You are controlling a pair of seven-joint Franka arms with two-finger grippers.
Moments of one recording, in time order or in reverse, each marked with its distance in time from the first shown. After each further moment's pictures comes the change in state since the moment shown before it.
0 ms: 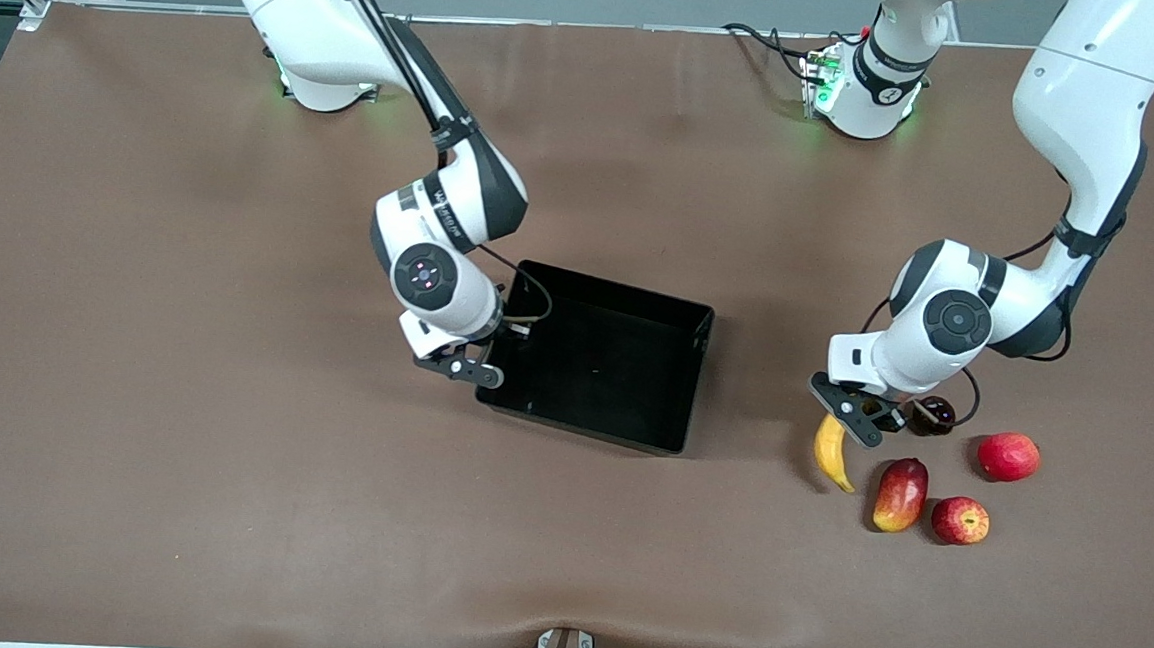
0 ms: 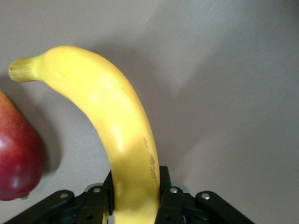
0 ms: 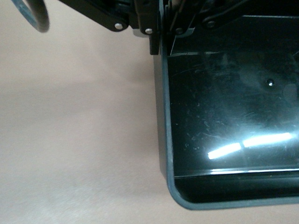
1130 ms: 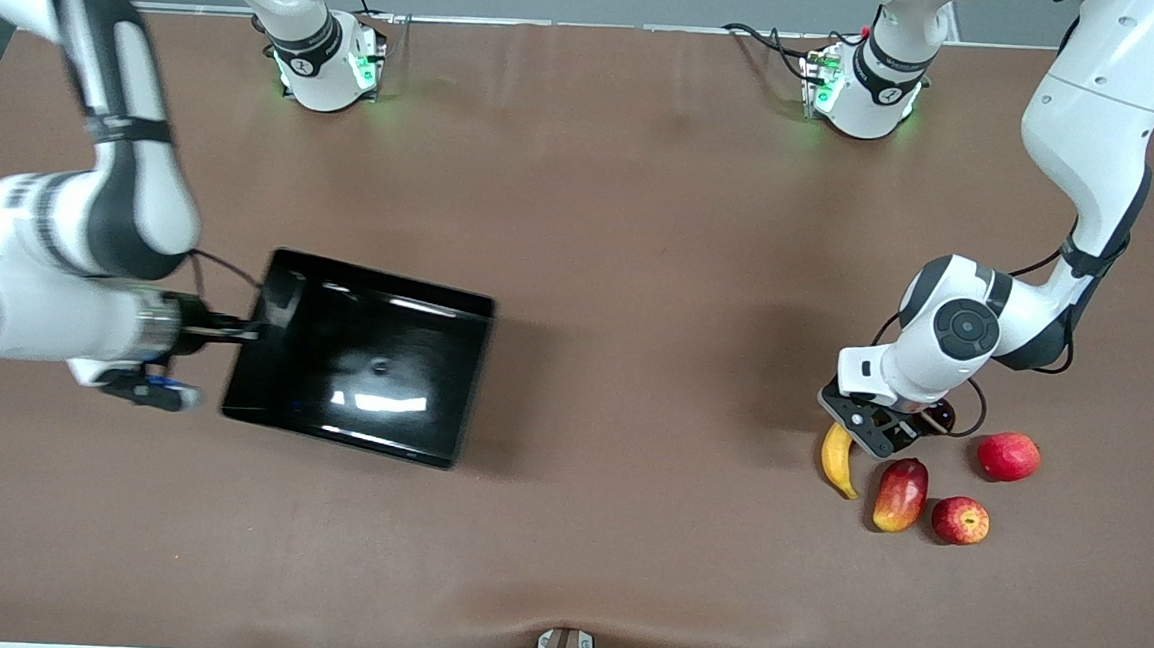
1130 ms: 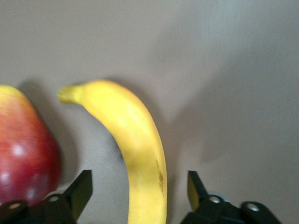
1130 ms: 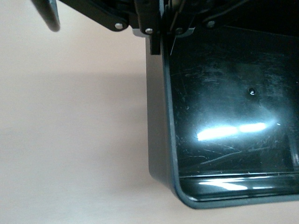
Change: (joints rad) left arm 0.038 0.021 -0.041 0.016 0.043 0.079 -0.120; right arm -0.570 -0.193 -0.022 0.000 -0.036 -0.376 -0.572
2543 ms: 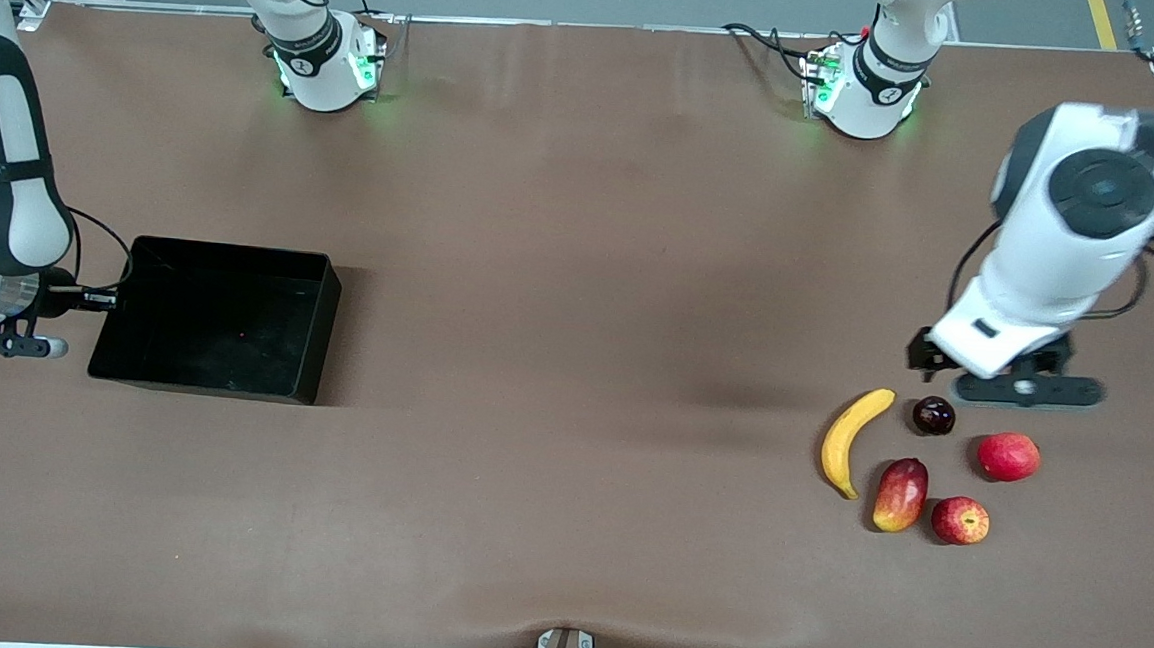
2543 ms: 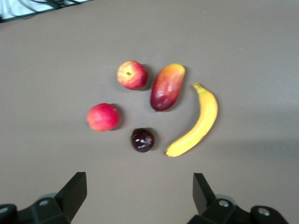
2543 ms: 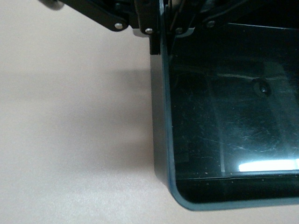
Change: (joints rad) left arm 0.026 -0.370 -0.091 0.264 -0.083 -0.671 -0.628; right arm -0.364 0.033 0.002 -0.290 -0.148 0.386 -0.454
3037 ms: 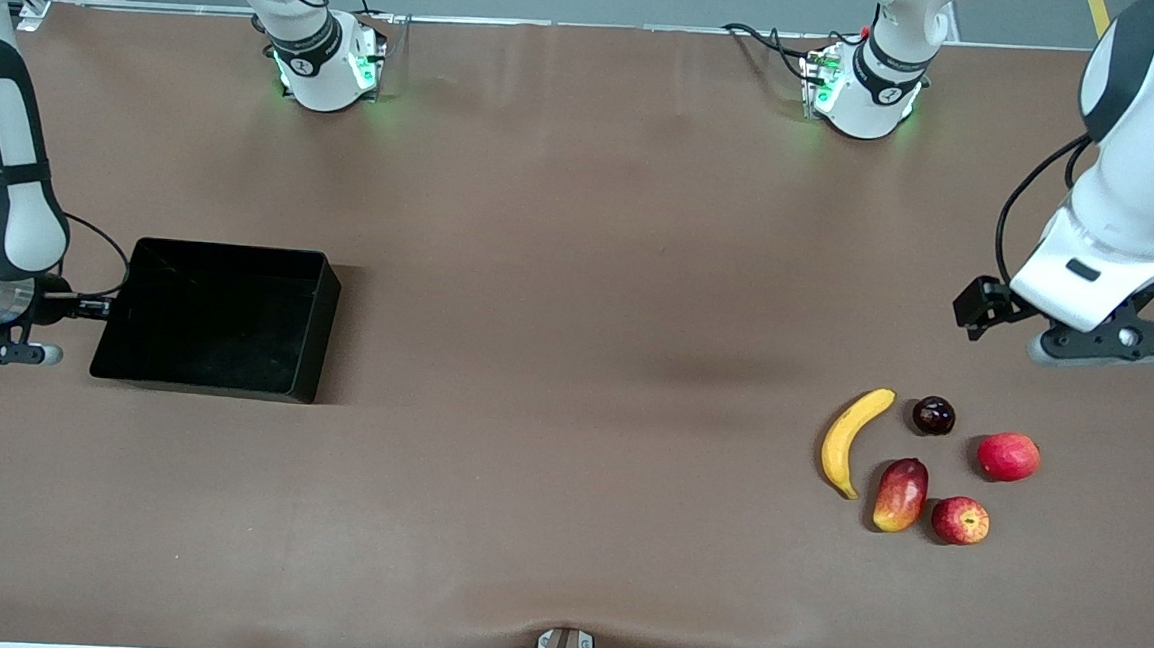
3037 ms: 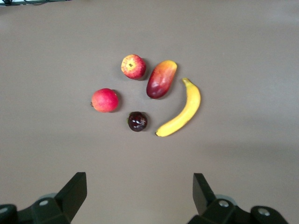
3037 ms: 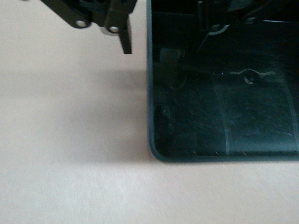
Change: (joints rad) left arm -0.005 -0.058 -0.015 0.161 -0.138 -0.203 0.000; right arm 0.001 0.005 0.024 0.061 0.000 -0.002 -0.008
